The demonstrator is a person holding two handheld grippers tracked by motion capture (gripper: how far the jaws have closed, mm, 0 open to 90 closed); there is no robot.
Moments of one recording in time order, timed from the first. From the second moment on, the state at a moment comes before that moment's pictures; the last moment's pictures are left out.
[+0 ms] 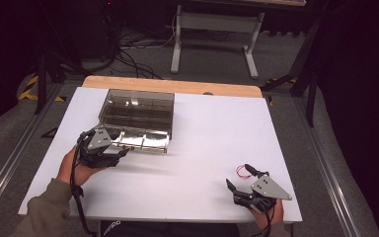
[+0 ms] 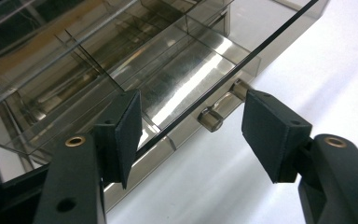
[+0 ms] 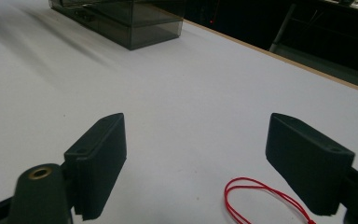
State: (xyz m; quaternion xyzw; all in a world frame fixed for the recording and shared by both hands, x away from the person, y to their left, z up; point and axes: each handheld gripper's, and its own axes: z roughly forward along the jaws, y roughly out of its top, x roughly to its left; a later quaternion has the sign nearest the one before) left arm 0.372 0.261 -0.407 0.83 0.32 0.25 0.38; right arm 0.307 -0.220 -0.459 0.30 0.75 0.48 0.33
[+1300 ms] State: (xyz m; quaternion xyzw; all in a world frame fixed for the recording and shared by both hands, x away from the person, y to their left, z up) left arm 0.368 0.182 -0.412 0.83 0.22 0.24 0.45; right arm 0.308 -0.219 -0.460 0.30 0.76 0.48 0.33
